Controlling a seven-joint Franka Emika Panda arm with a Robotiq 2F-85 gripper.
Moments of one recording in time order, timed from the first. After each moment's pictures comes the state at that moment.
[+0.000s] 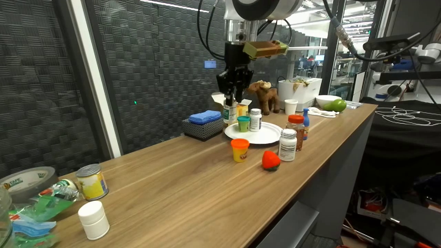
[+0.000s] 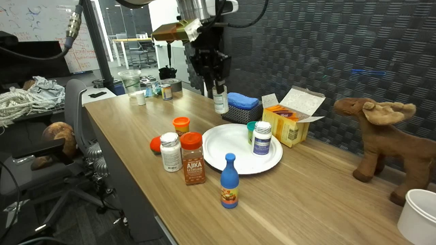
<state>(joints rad) 0.04 0.19 -0.03 -1.88 -0.12 2.25 0.13</state>
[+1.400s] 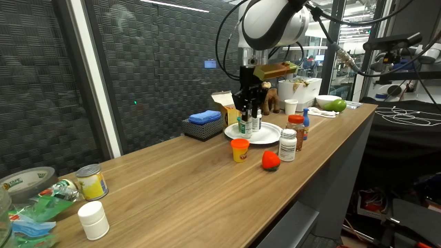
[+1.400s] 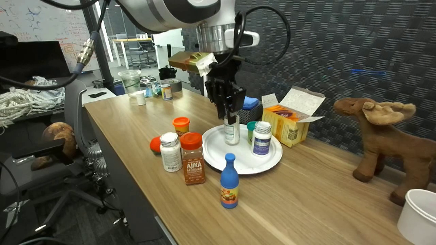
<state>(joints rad) -0.02 0.26 -0.07 -1.92 -0.10 2.27 0.18</state>
